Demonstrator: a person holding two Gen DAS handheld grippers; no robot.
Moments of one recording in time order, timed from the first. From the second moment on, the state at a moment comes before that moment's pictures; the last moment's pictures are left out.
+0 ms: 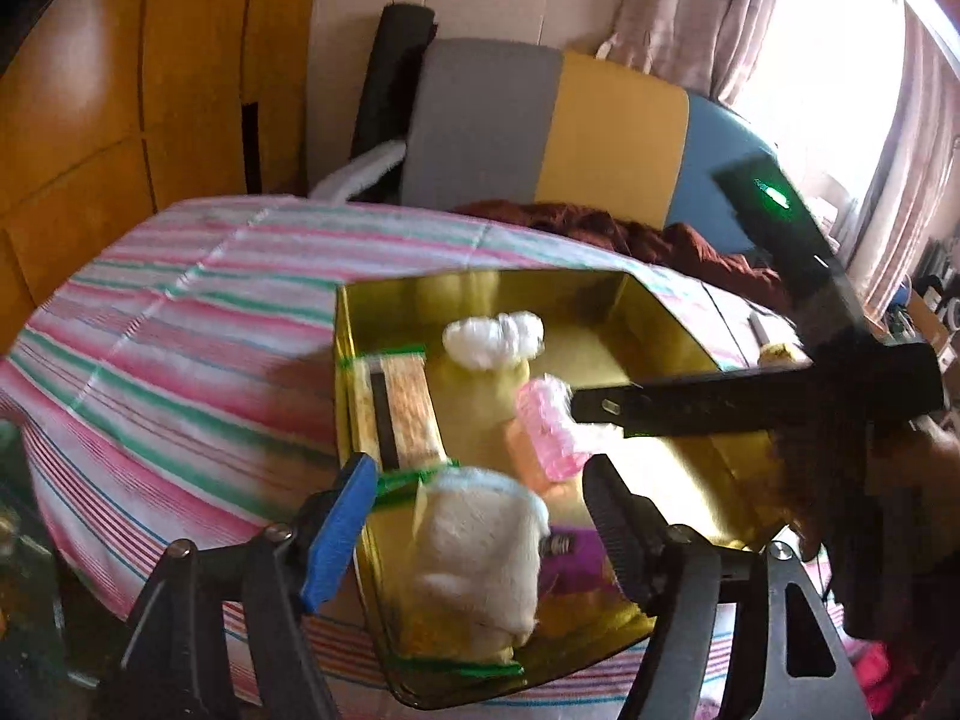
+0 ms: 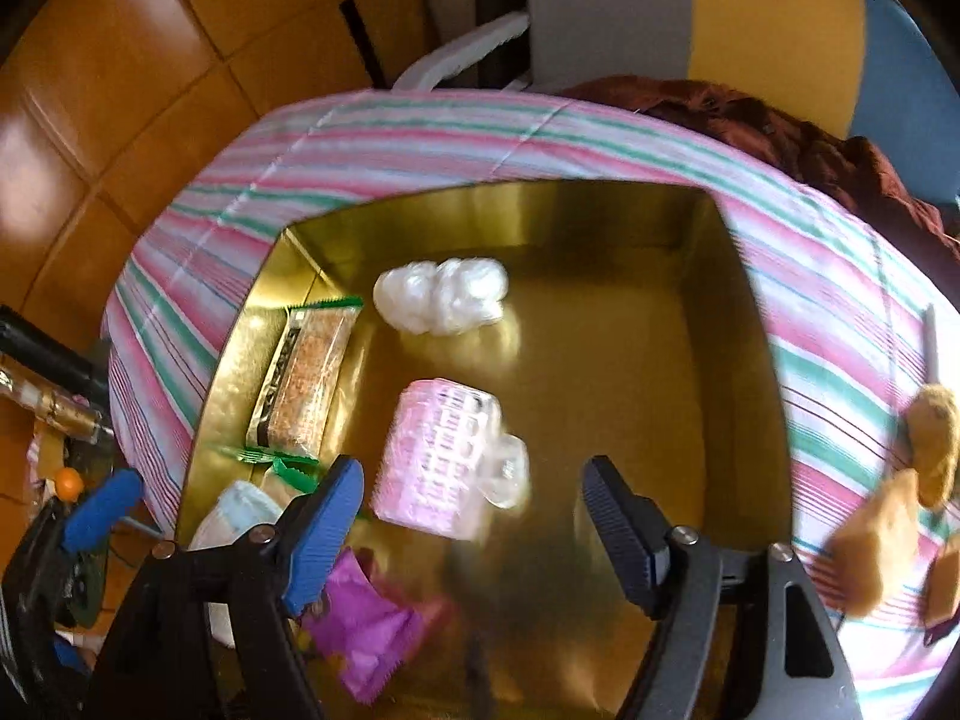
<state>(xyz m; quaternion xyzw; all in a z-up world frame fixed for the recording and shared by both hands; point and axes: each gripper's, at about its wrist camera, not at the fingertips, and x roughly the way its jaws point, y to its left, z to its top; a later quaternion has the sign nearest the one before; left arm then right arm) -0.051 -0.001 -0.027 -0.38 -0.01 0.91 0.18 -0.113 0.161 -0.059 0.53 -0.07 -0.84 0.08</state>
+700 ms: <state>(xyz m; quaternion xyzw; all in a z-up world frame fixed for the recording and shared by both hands) -0.019 0.068 0.010 -0.34 0.07 0.91 0.22 -0.009 0.245 -0.004 0.43 -0.05 -0.90 -0.02</state>
